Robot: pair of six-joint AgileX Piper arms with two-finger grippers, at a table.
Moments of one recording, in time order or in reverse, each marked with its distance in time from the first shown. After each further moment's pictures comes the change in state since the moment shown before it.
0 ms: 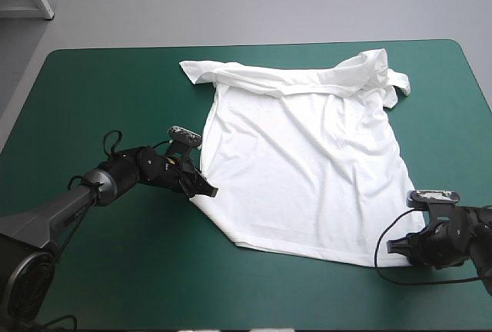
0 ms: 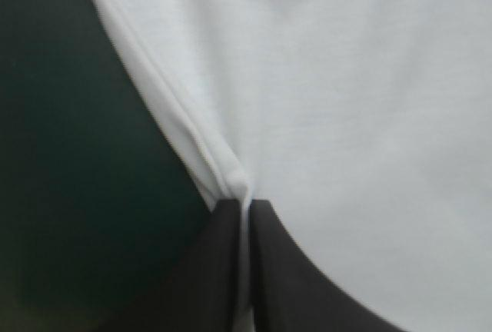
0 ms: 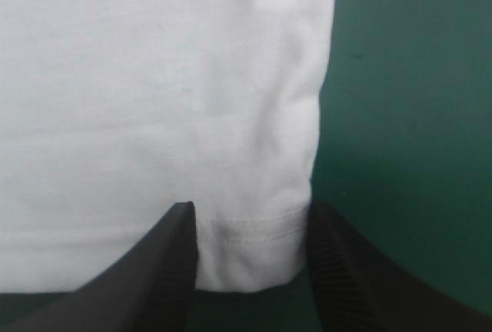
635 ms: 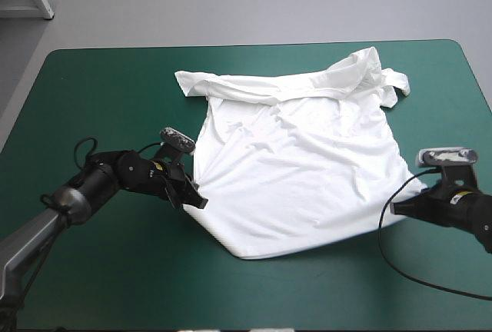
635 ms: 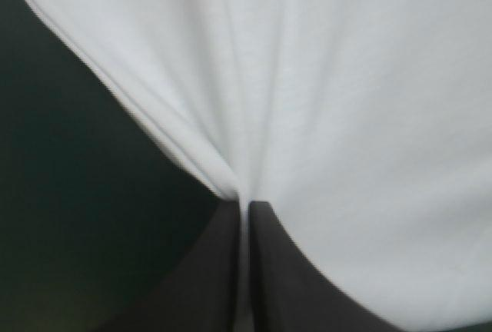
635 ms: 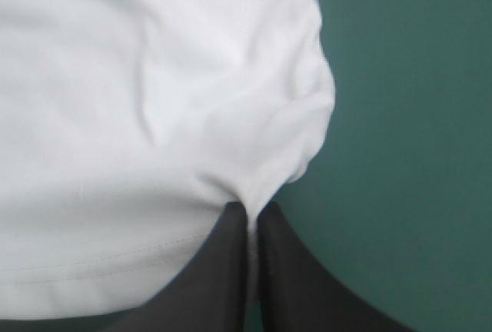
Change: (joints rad) left arm -0.008 -0.232 -0.004 0.069 0.170 -0.012; right arm 0.000 -0.159 -0.233 0.119 -0.026 -0.122
